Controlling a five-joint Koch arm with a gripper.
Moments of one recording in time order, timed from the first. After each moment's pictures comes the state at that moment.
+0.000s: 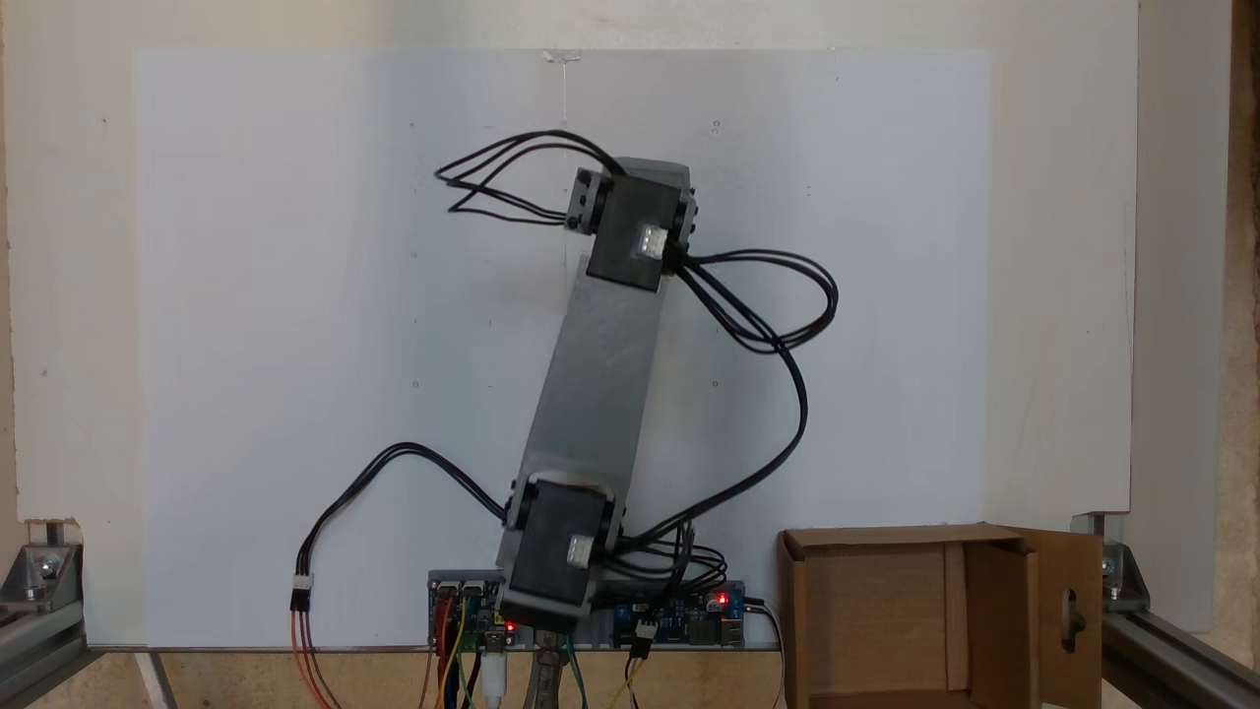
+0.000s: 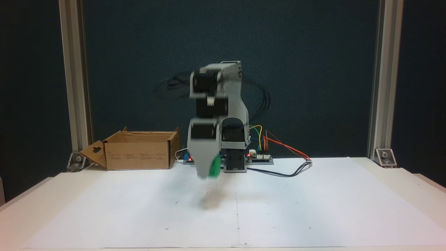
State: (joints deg) arm 13.7 78.0 80.6 54.8 -9.4
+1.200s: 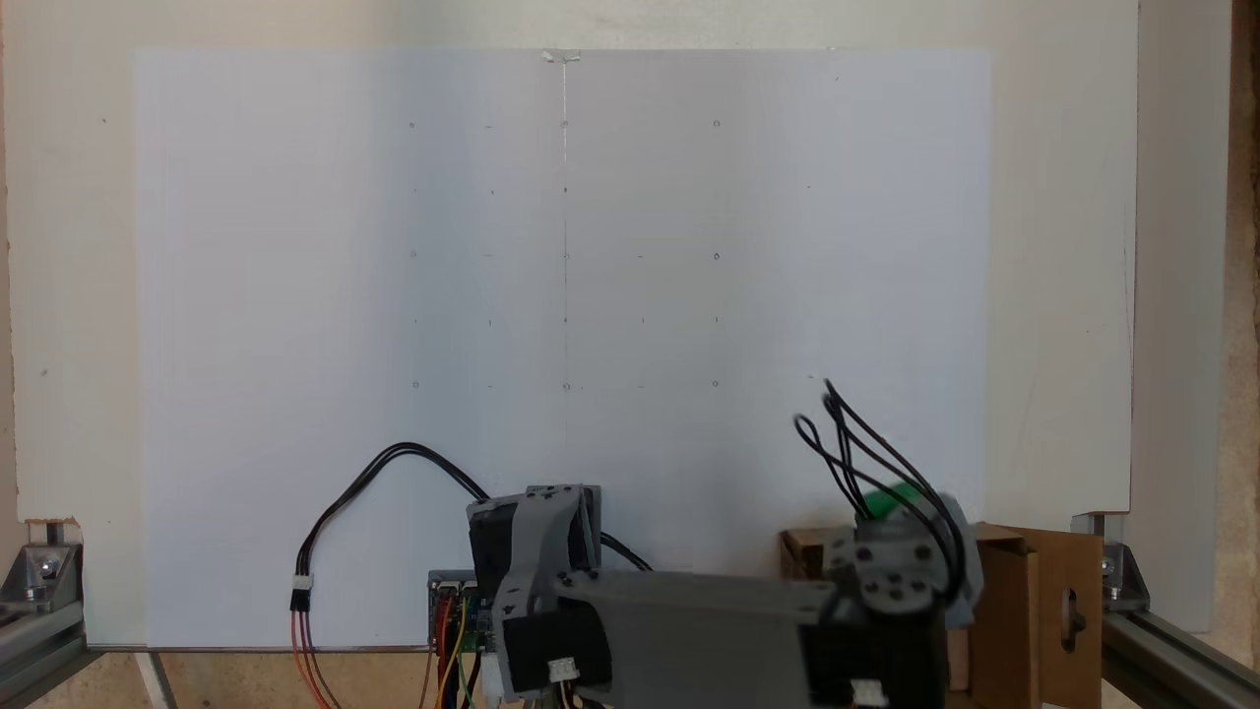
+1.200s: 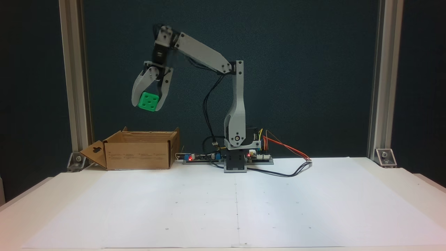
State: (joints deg) arm 84.5 87.4 58.8 74.5 -18.5
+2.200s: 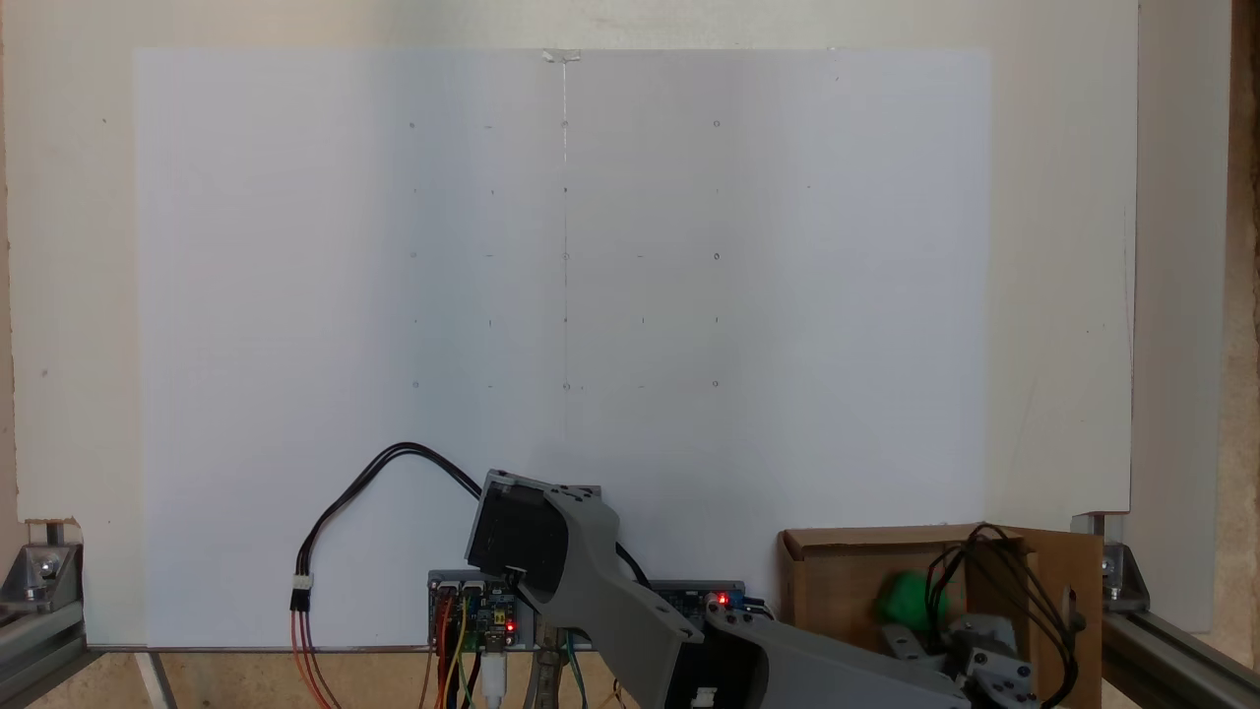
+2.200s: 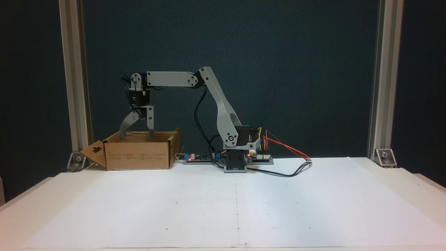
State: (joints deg) arm 105.1 63.5 58.8 57.7 -27.6
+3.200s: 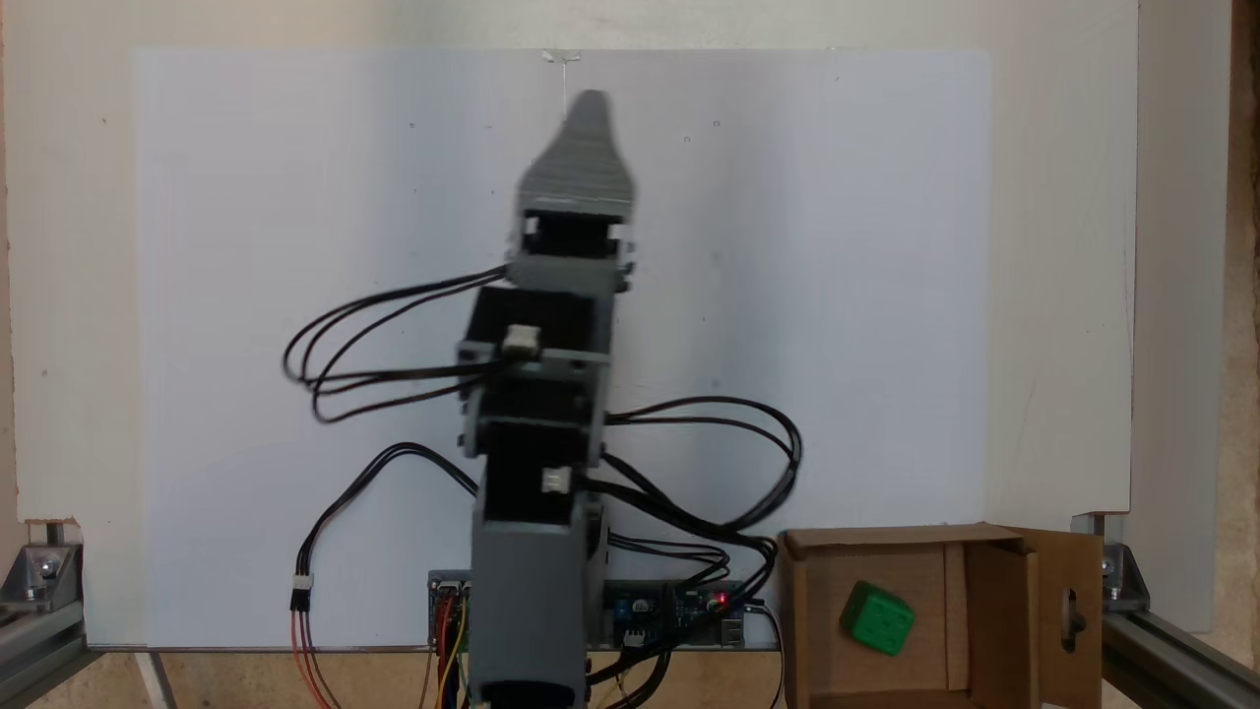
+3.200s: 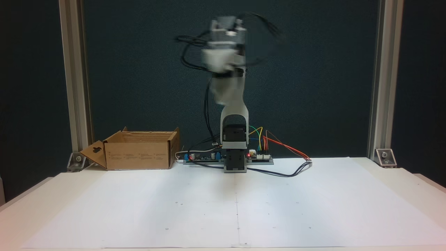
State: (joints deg) arm 2.0 104.8 75.8 47.6 -3.3
